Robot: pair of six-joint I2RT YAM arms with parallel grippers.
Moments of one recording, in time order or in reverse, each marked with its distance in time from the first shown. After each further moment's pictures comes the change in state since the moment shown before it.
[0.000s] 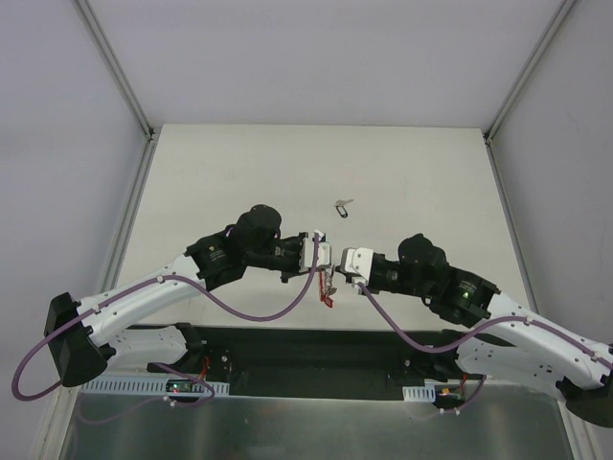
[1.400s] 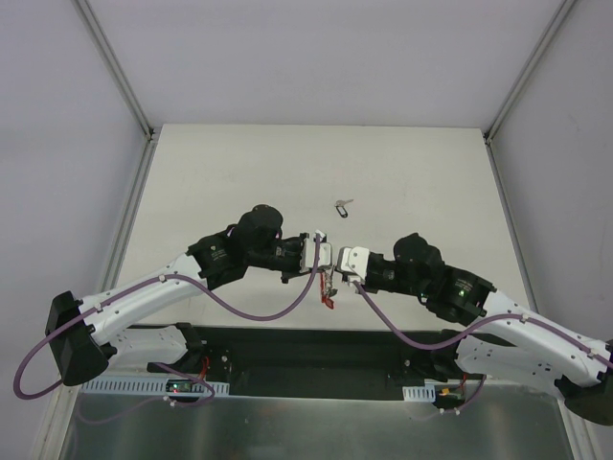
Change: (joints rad) left arm 0.000 0.010 0.000 -0.003 0.011 0.000; right arm 0.000 0.024 0.000 -0.007 0.019 0.001
